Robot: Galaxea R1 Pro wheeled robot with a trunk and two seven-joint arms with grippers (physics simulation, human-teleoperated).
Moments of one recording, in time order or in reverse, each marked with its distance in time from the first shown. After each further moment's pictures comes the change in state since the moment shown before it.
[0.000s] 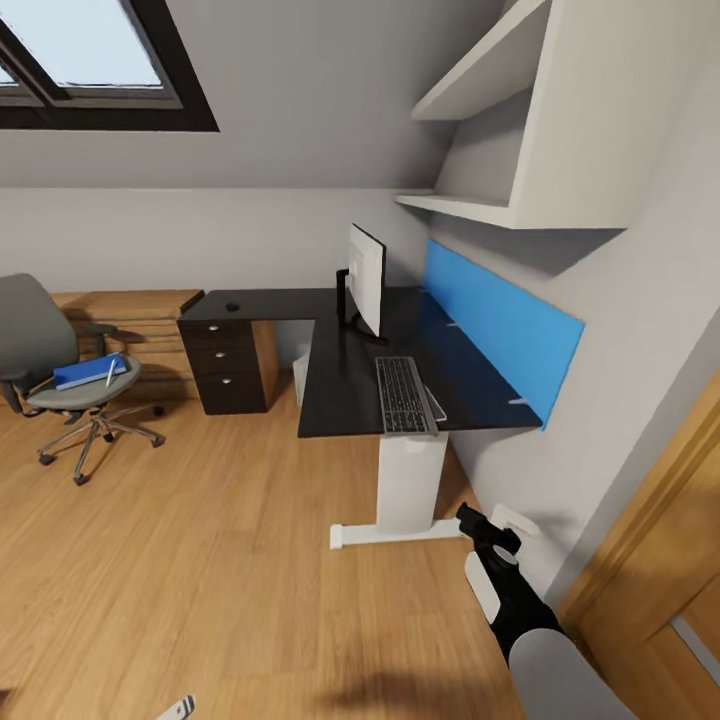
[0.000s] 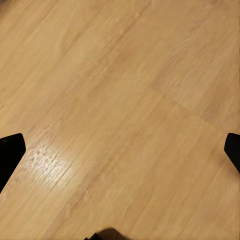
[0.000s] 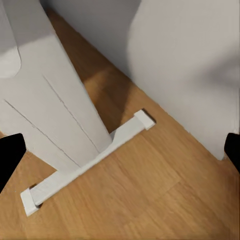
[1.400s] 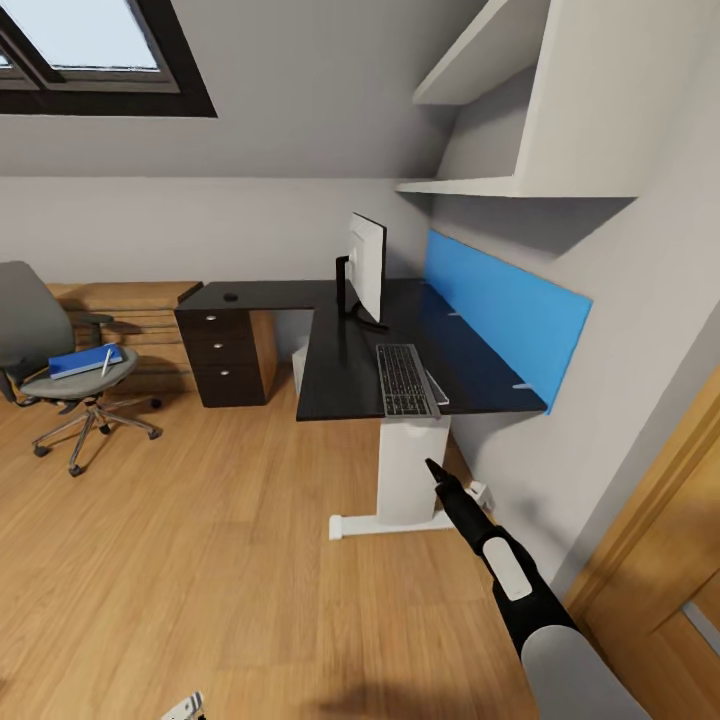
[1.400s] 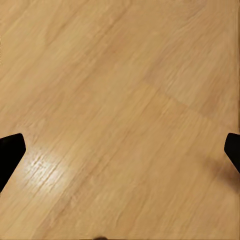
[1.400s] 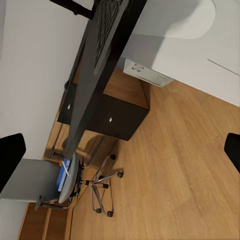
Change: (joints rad) left arm 0.001 -0.013 -0.010 -0.010 -0.013 -0.012 -0.004; right arm 0.001 -0.036 0.005 -0.052 -0.636 0.246 0.720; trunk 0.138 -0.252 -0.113
